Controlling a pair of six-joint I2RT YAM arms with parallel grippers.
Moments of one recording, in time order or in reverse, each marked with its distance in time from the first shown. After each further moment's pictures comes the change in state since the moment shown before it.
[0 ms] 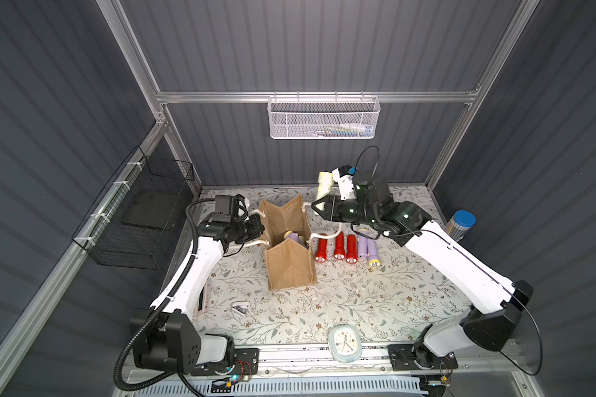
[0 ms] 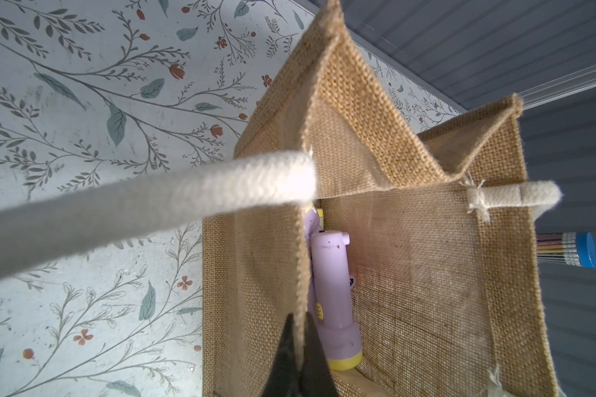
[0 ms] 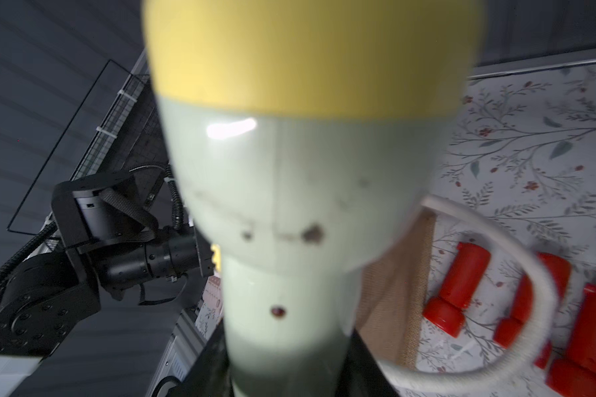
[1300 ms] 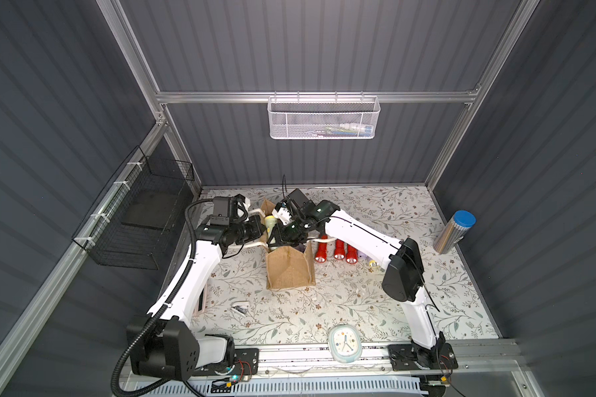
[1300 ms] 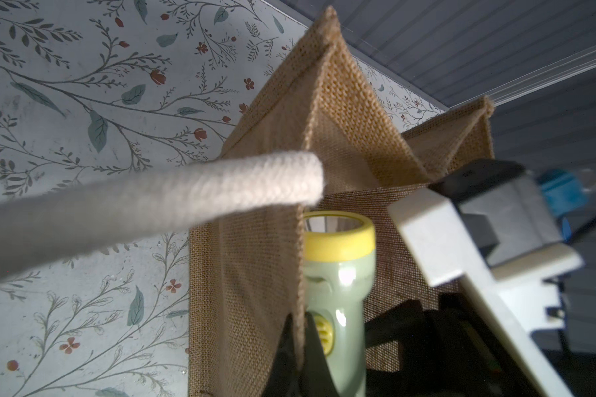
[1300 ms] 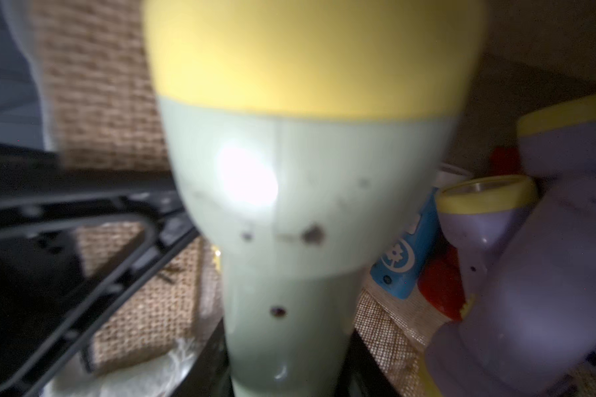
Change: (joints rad) left arm -0.002 -0.041 -0.025 0.025 0.038 0.011; right arm 0.102 0.644 0.388 -0.226 -0.321 -0.020
